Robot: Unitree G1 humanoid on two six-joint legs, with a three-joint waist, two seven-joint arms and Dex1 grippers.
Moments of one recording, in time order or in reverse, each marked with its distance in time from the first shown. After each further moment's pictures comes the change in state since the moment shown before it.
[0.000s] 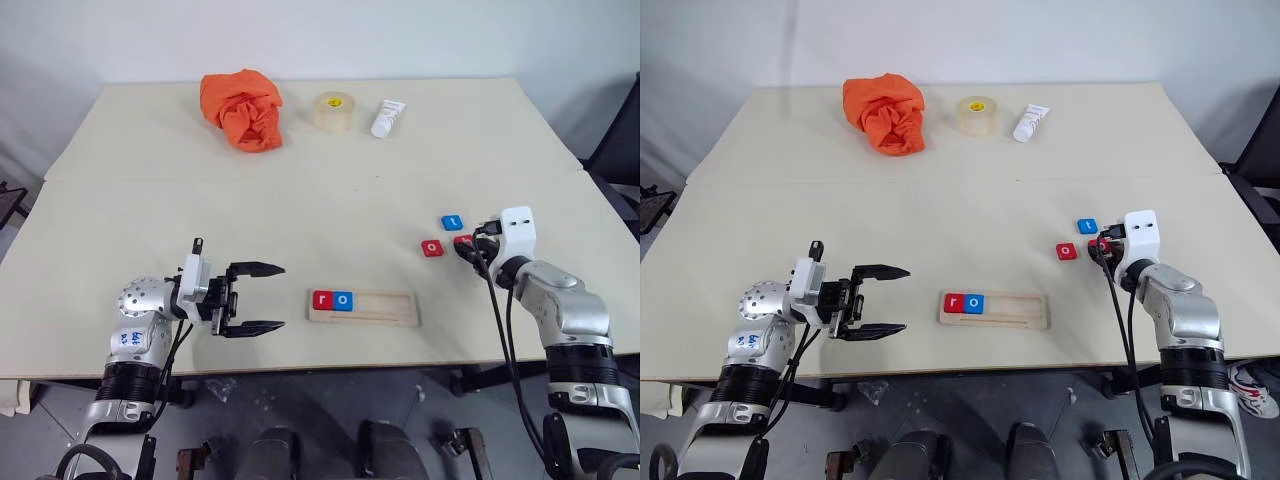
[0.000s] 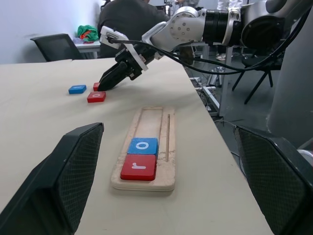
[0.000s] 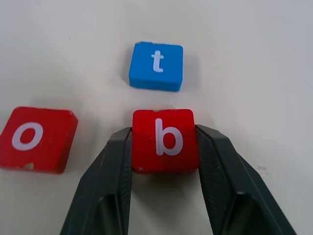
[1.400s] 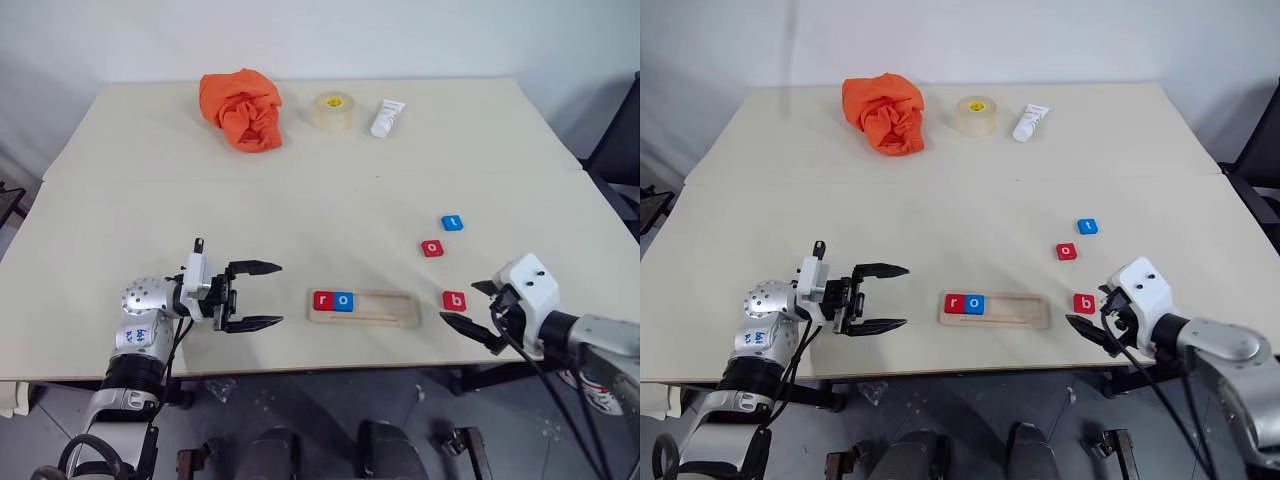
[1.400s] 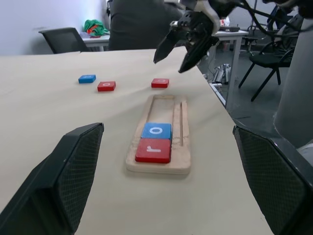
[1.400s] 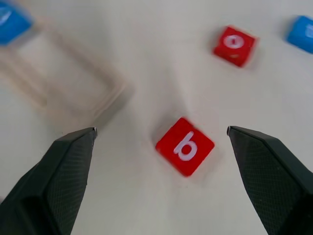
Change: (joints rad) left arm -0.062 0.004 -0.034 0.155 0.000 -0.095 -0.002; right arm 0.437 -0.405 0.001 -0.589 0.141 0.092 0.445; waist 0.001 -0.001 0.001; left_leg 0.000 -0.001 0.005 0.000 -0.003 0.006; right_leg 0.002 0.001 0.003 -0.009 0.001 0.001
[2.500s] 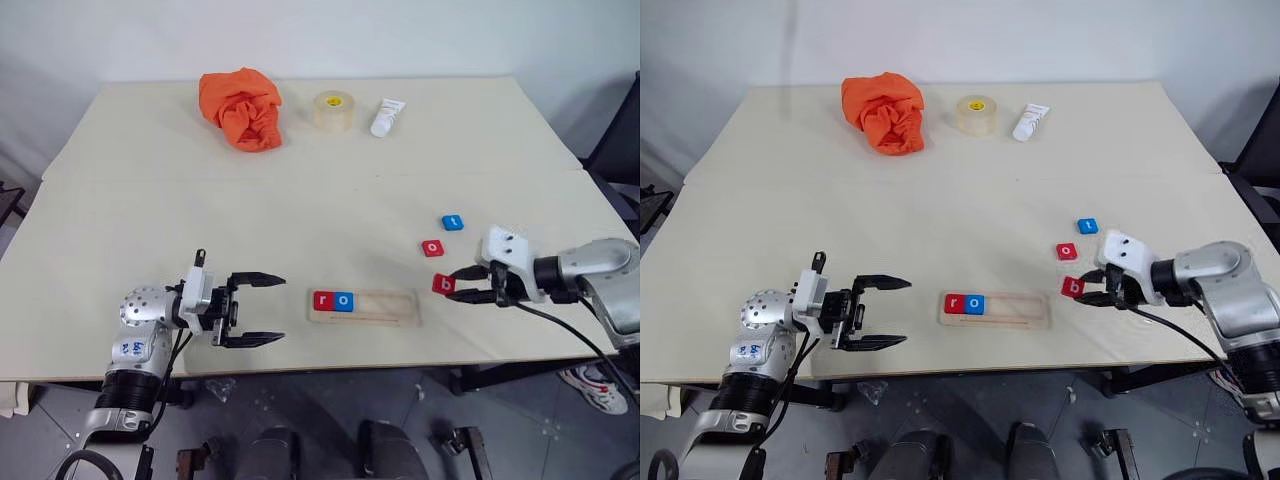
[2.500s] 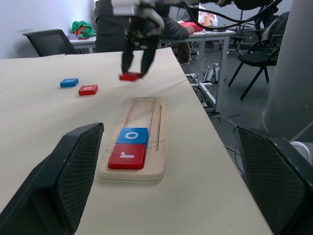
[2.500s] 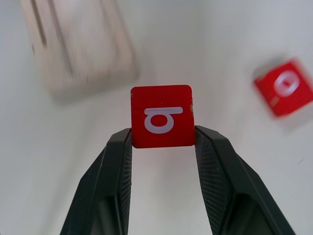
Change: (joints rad) left arm 0.109 0.001 0.007 -0.162 -0.002 0.040 0.005; right arm -0.521 -0.039 0.329 0.483 -0.211 -0.291 0.471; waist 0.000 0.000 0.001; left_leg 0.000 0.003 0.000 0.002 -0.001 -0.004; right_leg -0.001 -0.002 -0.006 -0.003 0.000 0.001
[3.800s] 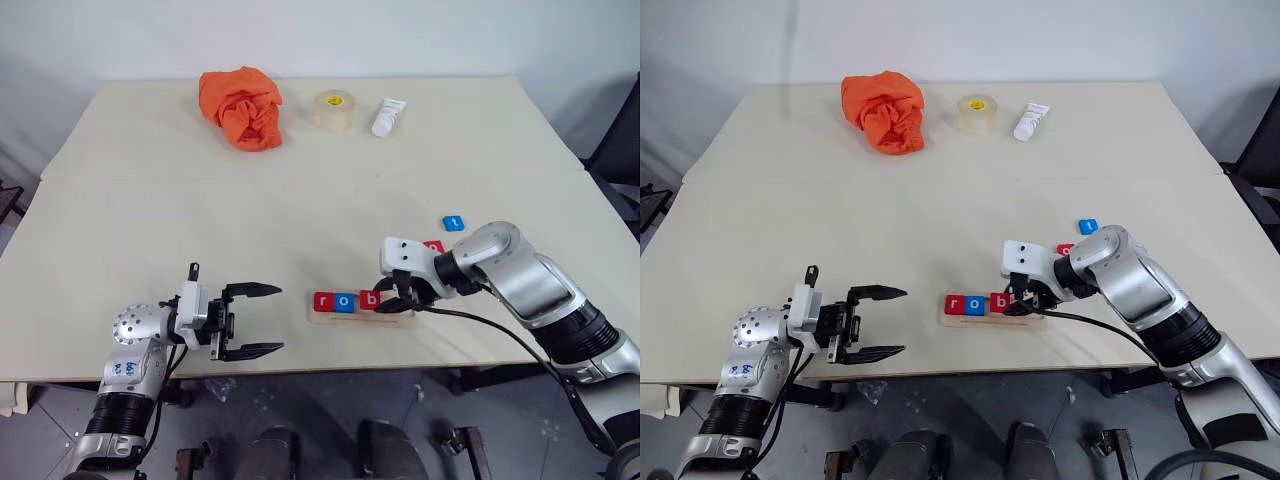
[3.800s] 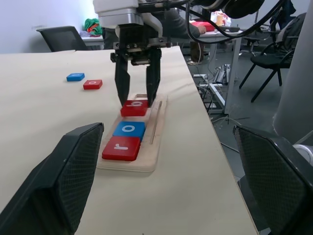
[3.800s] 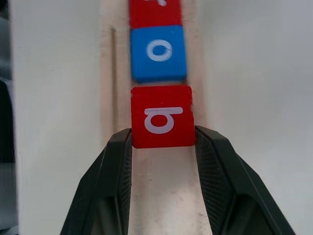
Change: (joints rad) left arm 0.116 0.001 0.022 -0.118 0.000 0.009 0.070; right arm -0.214 0.226 0.346 -0.148 -0.123 0.253 -0.006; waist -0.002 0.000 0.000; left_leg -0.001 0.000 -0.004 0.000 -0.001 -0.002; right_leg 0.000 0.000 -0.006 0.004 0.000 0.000
